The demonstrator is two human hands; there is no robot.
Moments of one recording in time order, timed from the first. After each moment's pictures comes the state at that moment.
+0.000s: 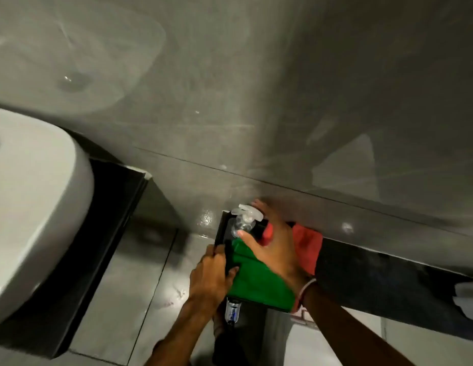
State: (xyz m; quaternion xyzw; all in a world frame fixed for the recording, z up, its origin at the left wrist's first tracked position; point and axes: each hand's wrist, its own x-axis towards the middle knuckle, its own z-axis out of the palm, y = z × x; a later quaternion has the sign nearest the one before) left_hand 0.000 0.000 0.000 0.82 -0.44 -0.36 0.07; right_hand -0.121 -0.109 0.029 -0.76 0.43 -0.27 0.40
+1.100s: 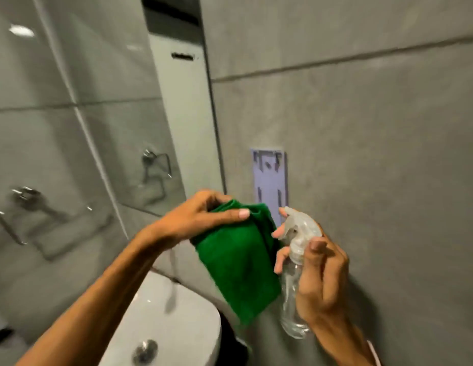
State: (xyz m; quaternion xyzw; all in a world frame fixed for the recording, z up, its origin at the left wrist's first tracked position) left_hand 0.203 0.000 0.525 0.65 -0.60 -0.24 0.40; right_hand 0.022 -0.098 0.415 -0.65 0.08 -0.64 0.40
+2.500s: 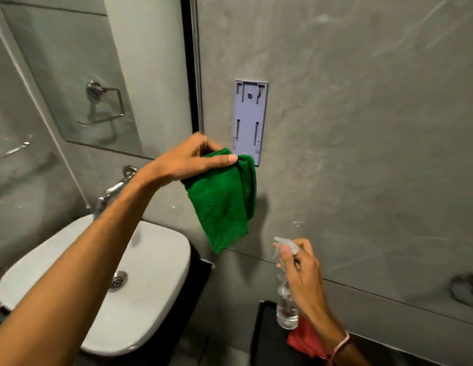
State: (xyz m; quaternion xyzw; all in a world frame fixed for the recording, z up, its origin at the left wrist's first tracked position) left_hand 0.210 -0.008 0.486 0.59 -0.68 -0.24 0.37; right_hand -0.070 -0.048 0.271 -0.73 0.39 -0.44 0.35
